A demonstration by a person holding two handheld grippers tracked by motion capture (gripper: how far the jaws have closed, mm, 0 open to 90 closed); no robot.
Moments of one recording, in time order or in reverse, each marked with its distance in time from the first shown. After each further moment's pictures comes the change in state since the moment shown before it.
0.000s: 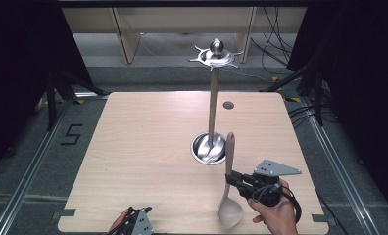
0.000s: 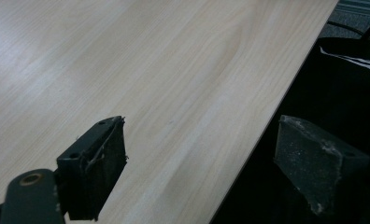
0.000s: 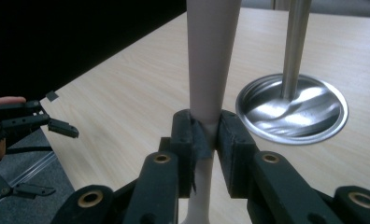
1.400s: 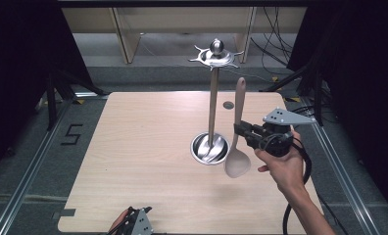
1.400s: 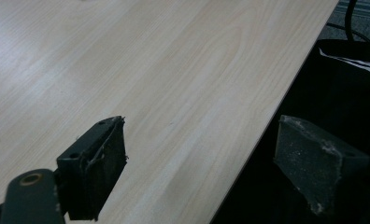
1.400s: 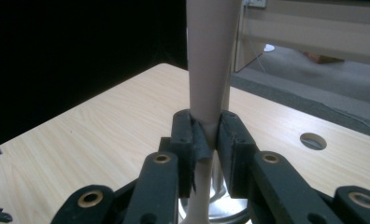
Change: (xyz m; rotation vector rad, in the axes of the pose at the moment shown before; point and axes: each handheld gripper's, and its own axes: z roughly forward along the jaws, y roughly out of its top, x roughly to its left) left arm -0.001 0.000 -0.001 -0.010 -0.006 -0.008; right arm -0.031 0.110 -0.010 -0.116 -0.136 -0.125
